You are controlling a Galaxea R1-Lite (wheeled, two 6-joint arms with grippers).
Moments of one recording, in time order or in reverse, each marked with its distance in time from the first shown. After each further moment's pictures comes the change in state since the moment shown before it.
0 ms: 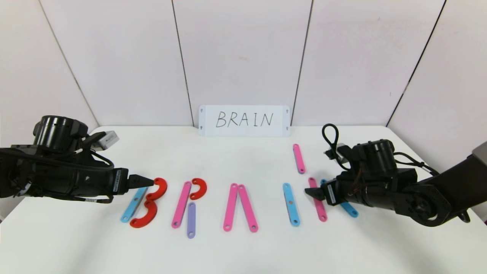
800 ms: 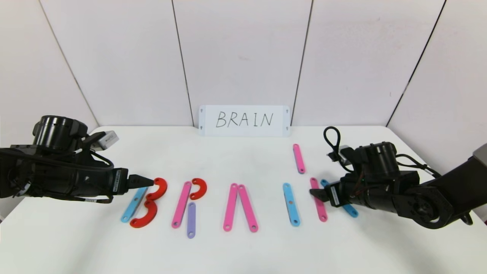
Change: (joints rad) left arm 0.000 -0.002 0.001 0.000 0.000 0.000; right arm -0.012 -0.003 0.026 -0.006 -0.057 -0.006
